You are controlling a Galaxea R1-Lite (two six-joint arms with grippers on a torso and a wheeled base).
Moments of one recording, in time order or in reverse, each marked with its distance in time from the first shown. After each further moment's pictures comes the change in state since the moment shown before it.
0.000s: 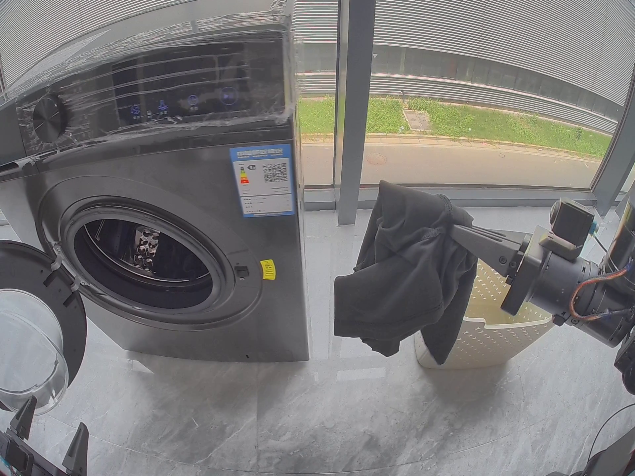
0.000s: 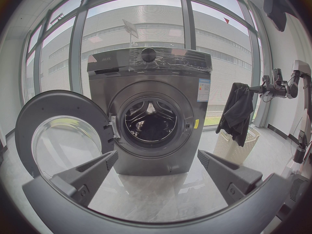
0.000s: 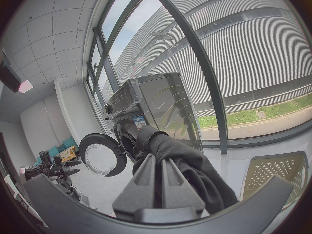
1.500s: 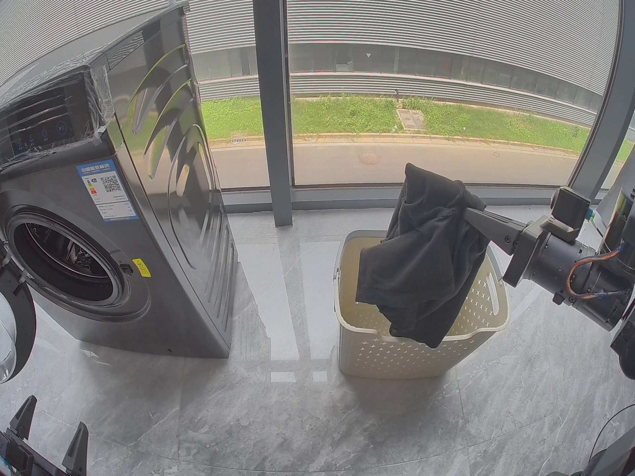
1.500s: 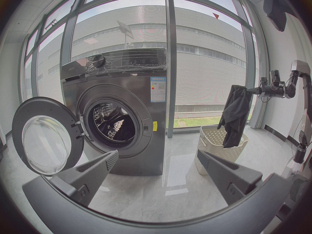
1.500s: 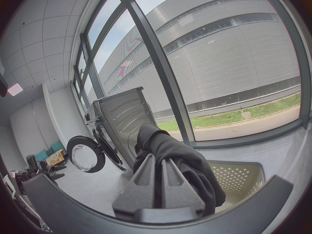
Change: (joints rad) left arm 0.002 0.000 0.000 -0.002 0.000 0.000; right arm -0.101 0.034 -0.035 0.011 -0.027 0.012
